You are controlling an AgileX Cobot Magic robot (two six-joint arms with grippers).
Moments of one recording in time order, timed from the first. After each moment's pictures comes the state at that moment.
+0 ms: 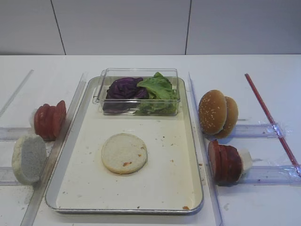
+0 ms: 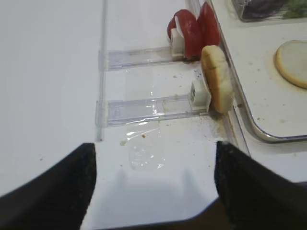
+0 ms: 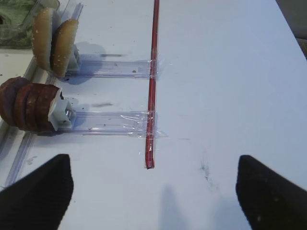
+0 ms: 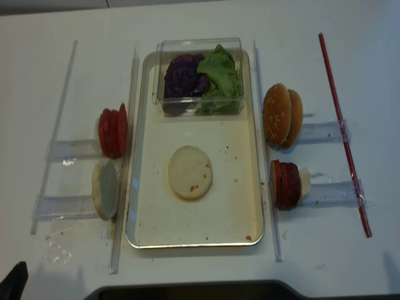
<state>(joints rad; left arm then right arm) -0.06 0.02 -0.50 0.07 1.16 -0.07 0.04 -0.02 -0.46 0.03 1.14 0.03</state>
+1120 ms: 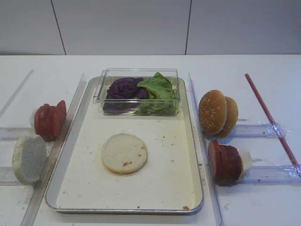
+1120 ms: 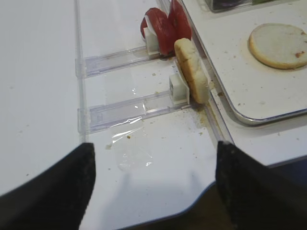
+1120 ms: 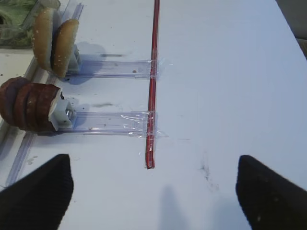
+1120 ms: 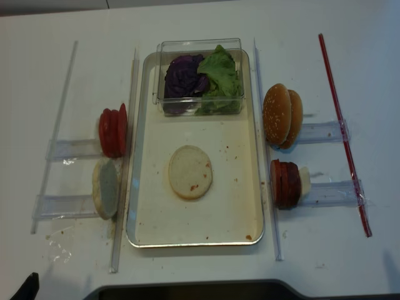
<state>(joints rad) -0.06 -0.02 -0.49 -0.02 1.17 0.09 0.04 -0.02 -0.46 0.03 1.14 0.03</state>
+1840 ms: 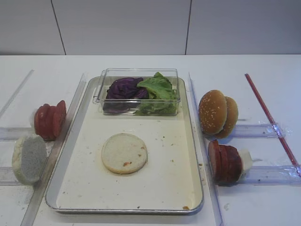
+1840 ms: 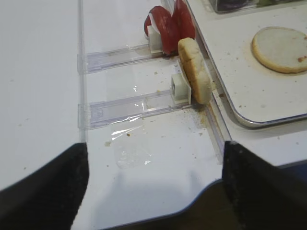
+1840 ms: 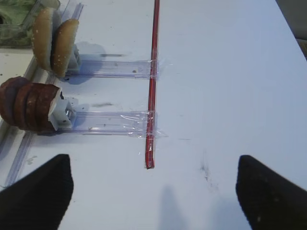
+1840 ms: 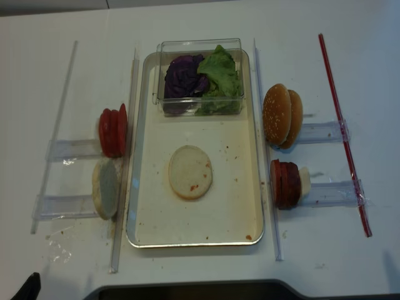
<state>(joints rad) -0.06 -0.02 -0.49 -0.01 1.18 0.04 0.04 -0.02 -0.46 0.03 1.14 0.03</state>
